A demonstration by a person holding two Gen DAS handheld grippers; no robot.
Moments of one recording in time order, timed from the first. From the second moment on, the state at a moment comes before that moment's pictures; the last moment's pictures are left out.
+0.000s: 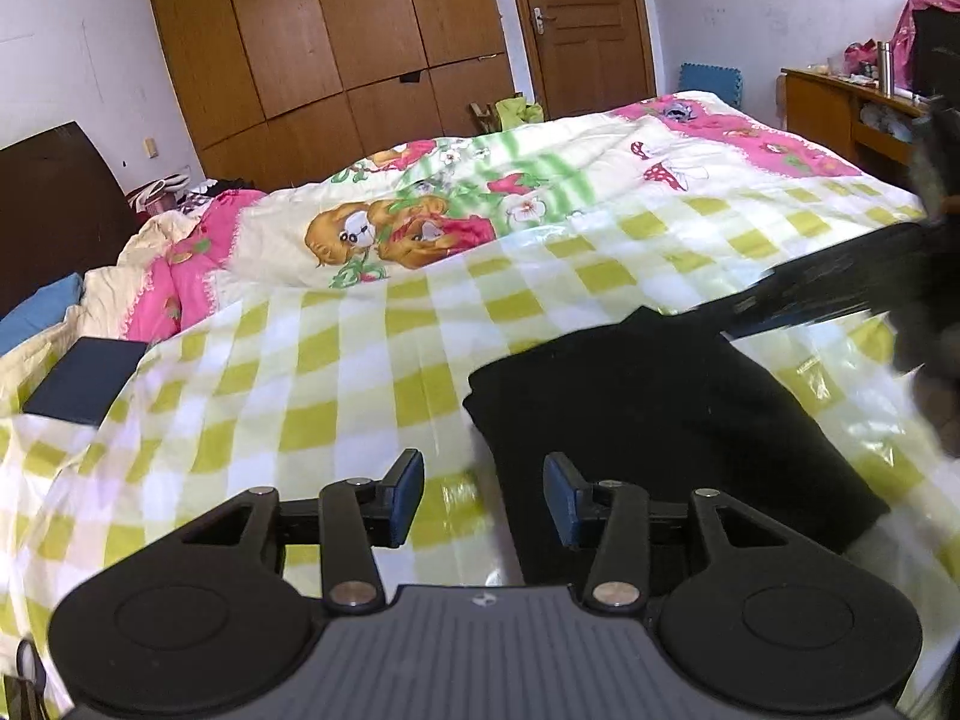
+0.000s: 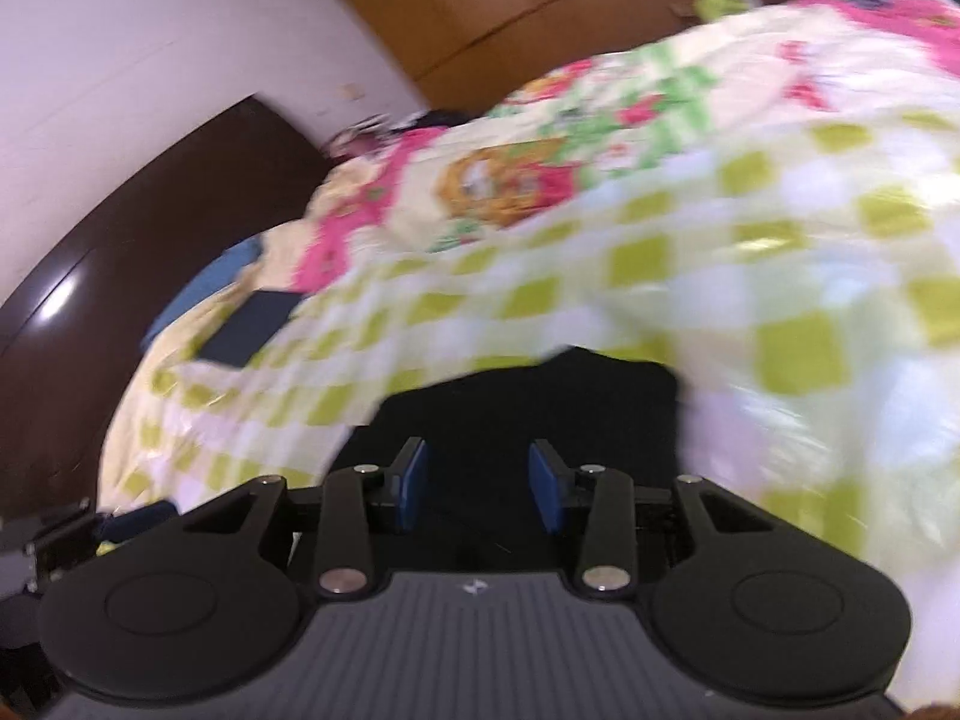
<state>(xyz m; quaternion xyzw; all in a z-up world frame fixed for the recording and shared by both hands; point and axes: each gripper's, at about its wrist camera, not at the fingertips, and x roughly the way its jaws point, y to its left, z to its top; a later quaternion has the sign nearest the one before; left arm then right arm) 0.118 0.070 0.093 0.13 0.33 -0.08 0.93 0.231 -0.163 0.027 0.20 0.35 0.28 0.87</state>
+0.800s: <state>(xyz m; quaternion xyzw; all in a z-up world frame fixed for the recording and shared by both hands) 0.149 0.071 0.030 0.06 0.33 -0.09 0.94 0.211 -0.159 0.017 0.18 0.36 0.29 0.87</state>
